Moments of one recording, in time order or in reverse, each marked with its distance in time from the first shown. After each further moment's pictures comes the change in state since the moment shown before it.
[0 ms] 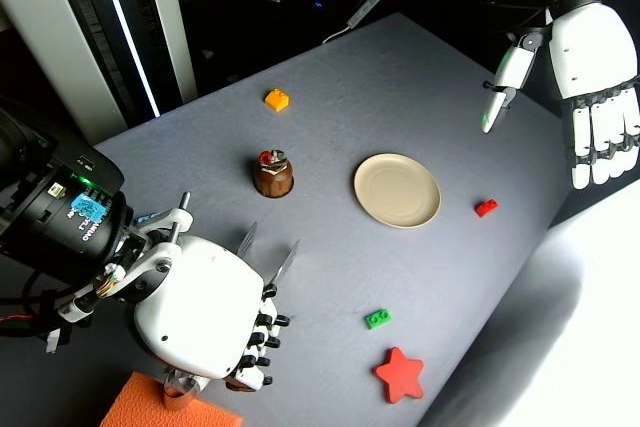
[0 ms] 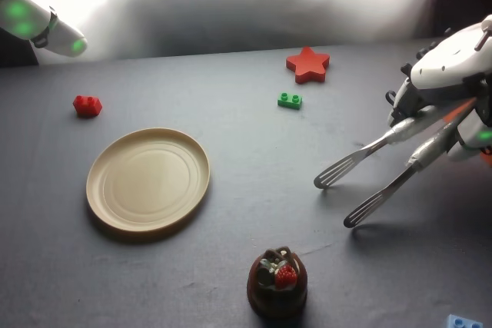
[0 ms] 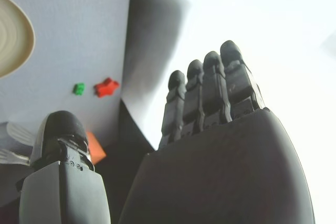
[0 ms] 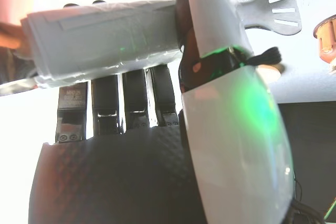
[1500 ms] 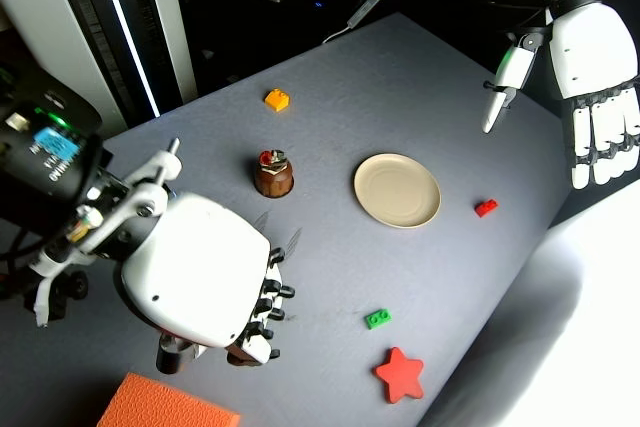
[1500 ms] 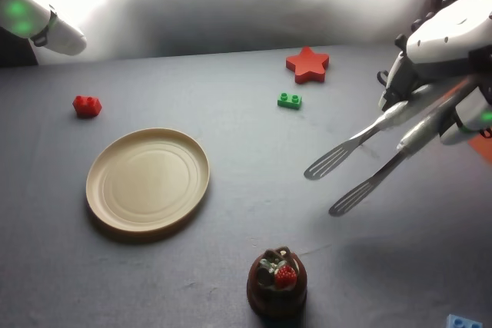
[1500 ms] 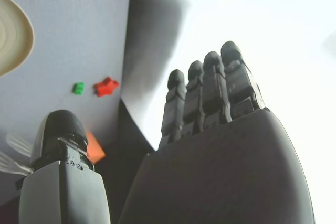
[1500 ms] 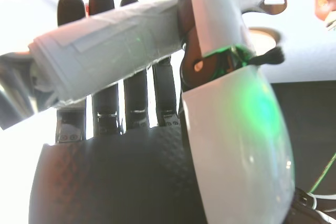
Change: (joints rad) left arm -0.003 0.002 0.000 0.000 0.000 -0.005; right arm 0.132 0.085 -0.145 -0.003 -0.041 0.004
